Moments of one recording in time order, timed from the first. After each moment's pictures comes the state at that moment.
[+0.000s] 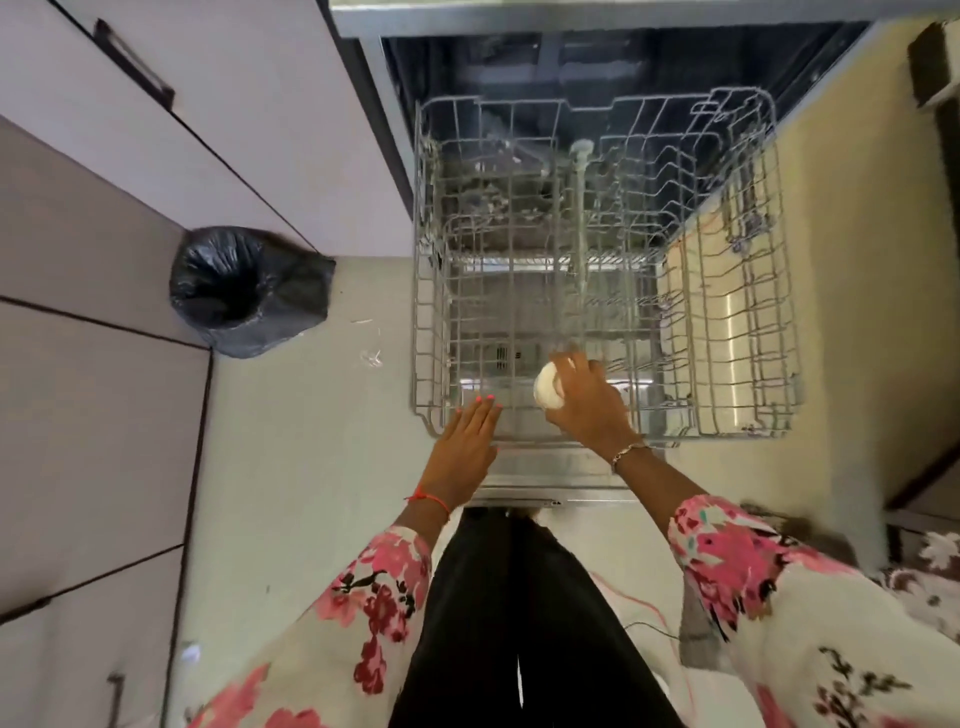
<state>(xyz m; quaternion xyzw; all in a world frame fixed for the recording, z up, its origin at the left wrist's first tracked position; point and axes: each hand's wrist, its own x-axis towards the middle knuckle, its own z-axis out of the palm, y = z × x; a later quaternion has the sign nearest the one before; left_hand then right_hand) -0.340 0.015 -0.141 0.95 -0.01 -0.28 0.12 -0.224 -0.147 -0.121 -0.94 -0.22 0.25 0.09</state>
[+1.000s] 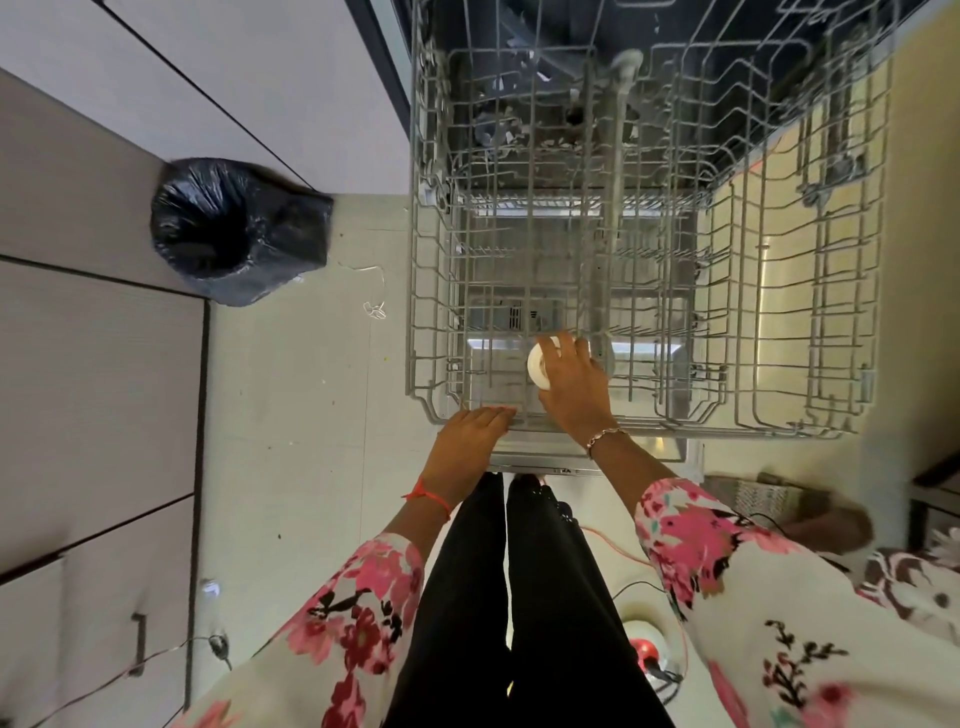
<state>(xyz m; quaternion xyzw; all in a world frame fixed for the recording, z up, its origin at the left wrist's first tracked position) -0.345 0.014 -0.167 0.94 0.01 -0.24 0.23 -0.225 -0.116 -0.187 -0.93 -0.23 0.29 0.07</state>
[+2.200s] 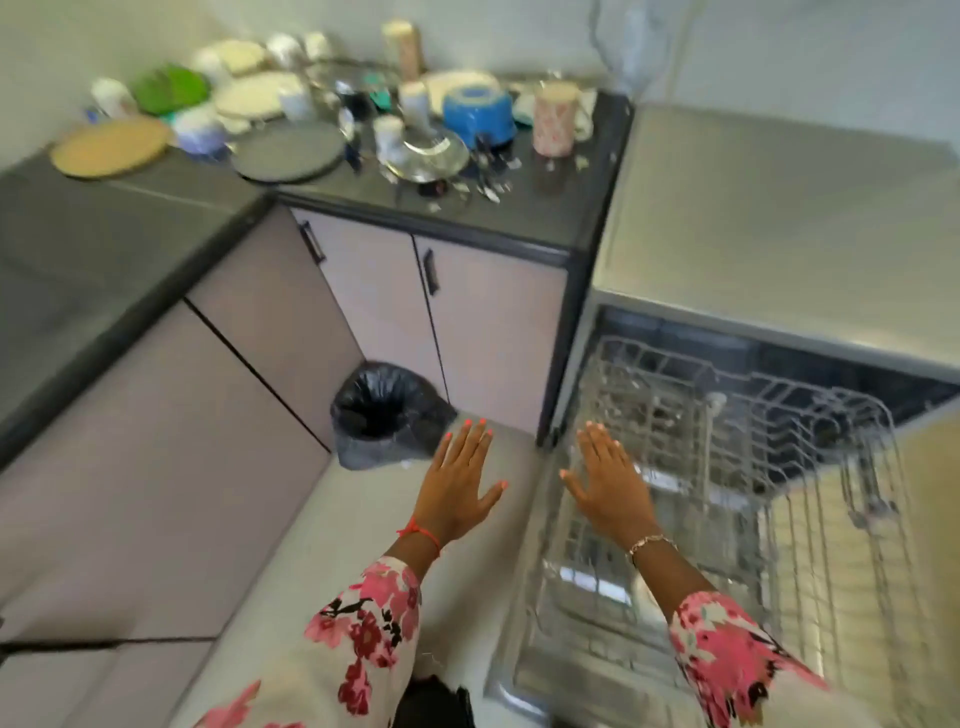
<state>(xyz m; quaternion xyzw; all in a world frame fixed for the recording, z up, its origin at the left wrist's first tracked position) -0.342 0.215 -0.027 0.98 0.15 -0.01 0.12 -0.204 0.034 -0.027 -0.91 -0.37 0.13 0.10</state>
